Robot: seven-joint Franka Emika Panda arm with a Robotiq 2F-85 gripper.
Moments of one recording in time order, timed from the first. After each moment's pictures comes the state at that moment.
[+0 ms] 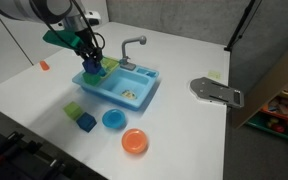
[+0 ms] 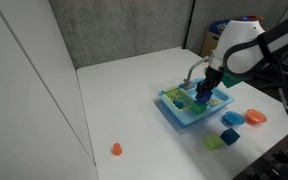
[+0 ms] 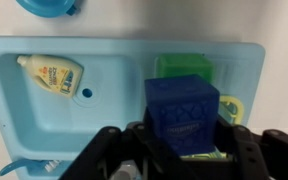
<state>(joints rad) 0.05 0.36 0.02 -2.22 -0.03 2.66 0.11</state>
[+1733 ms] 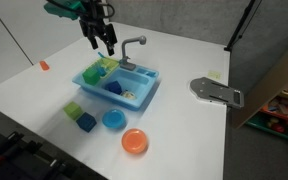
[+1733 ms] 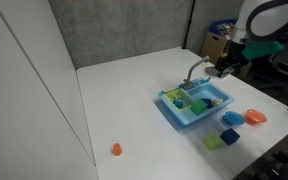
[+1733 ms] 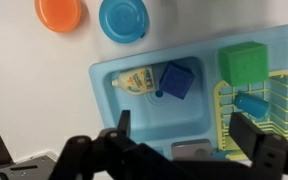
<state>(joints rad) 0.06 0.18 -0.13 -2.17 -0.11 2.33 0.26</state>
